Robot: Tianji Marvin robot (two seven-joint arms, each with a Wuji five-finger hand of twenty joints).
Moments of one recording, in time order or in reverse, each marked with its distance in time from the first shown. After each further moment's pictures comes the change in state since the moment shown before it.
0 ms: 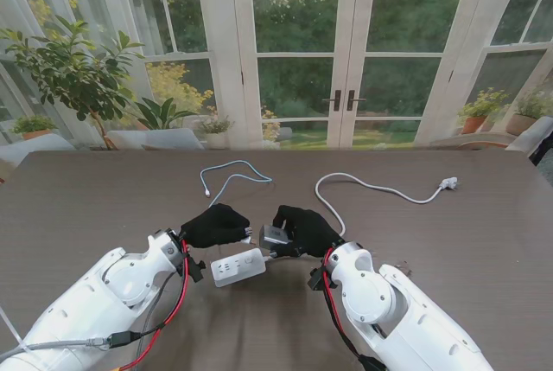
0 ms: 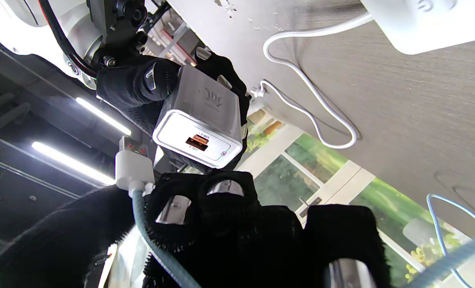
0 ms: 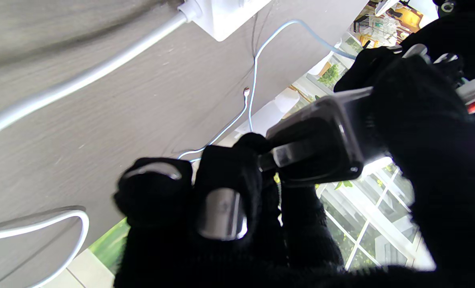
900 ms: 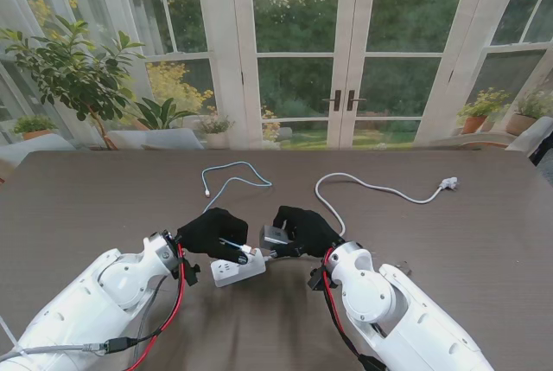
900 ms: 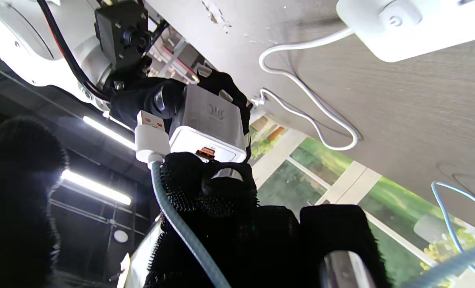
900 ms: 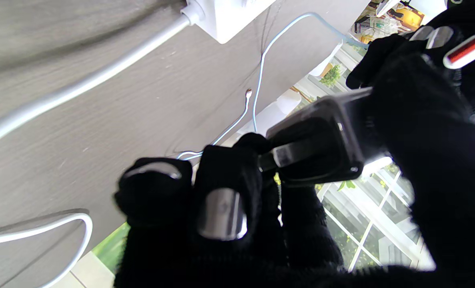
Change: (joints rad) left arm 0.014 0.012 -0.023 -0.003 0.080 -0.060 0.006; right arm 0.004 0.000 -0.002 0.006 0.009 0.005 0.006; left_hand 0.118 -0.388 -0.244 -0.369 -0.137 0.023 -0.304 -0.166 -0.010 -0.008 -0.190 0.204 -0.020 -0.012 -0.001 0.000 0.000 -0.072 0.000 -0.135; right_hand 0.001 0.000 0.000 0.000 0.000 0.000 0.000 0.000 0.000 0.000 0.000 0.000 0.000 0.001 0.000 0.000 -0.006 0.000 0.000 0.000
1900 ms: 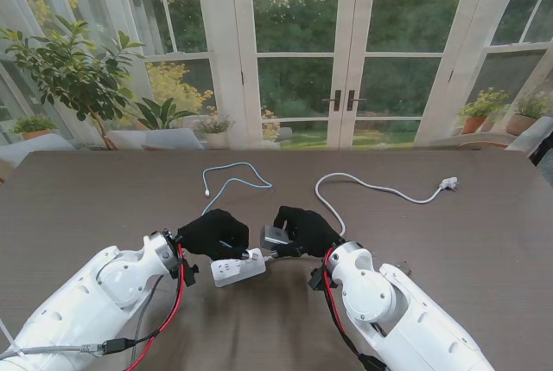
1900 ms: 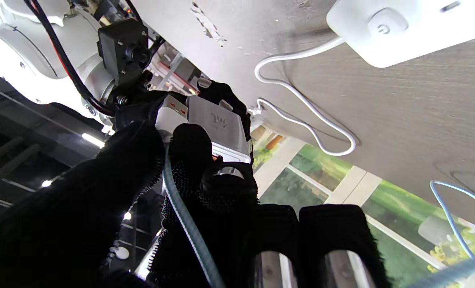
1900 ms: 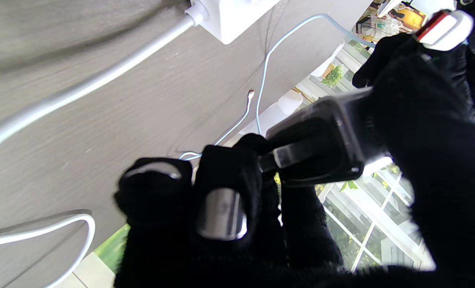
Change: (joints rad) left arm 0.004 0.011 -0.007 -0.028 0.044 0.013 -0.016; right arm 0.005 0.000 -0.002 0.009 0.002 -0.001 0.001; left_hand 0.208 -0.015 0.417 -0.138 0.054 0.017 -0.187 -0.222 0.000 0.004 0.003 -0.040 0.003 0.001 -0.039 -0.740 0.000 -0.008 0.000 -0.005; right_hand 0.000 0.000 0.000 0.000 0.000 0.000 0.000 0.001 0.000 0.000 0.007 0.000 0.000 0.001 0.000 0.000 0.000 0.000 0.000 0.000
